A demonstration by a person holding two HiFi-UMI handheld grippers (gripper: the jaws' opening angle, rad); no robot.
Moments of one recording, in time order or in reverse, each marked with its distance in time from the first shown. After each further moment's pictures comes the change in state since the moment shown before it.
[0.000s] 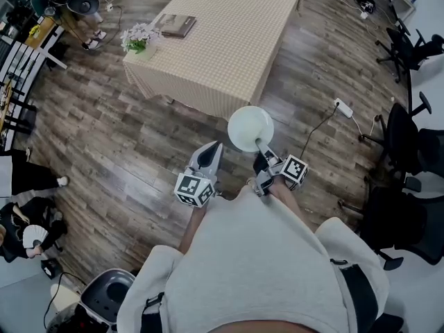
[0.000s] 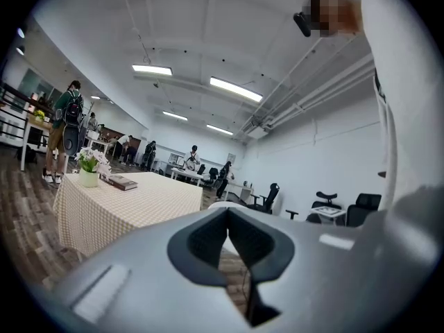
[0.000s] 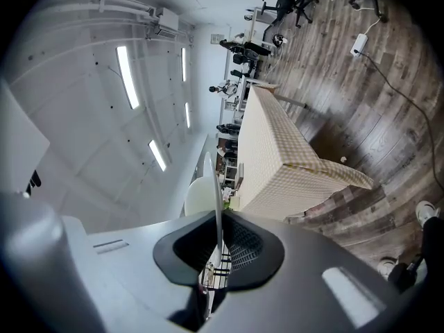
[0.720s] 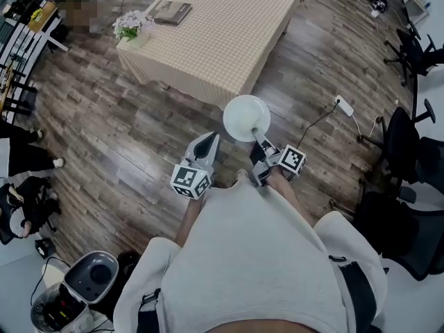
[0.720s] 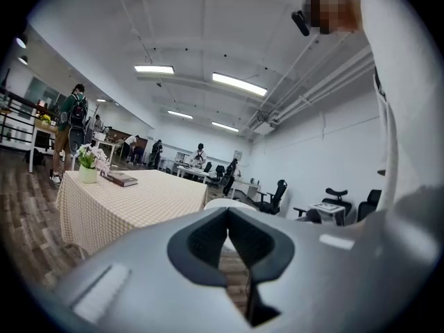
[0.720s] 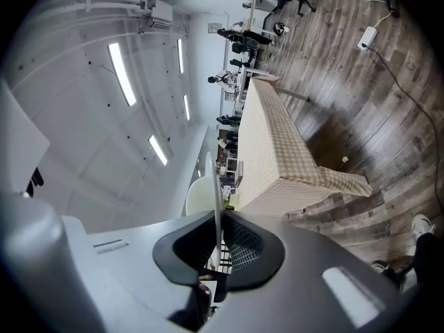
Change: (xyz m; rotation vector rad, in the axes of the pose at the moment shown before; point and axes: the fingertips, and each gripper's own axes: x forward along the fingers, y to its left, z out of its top) left arm 0.054 -0.039 -0.019 0.009 0.018 0.071; right arm -0.010 -0.019 0.059 0.021 0.086 0.062
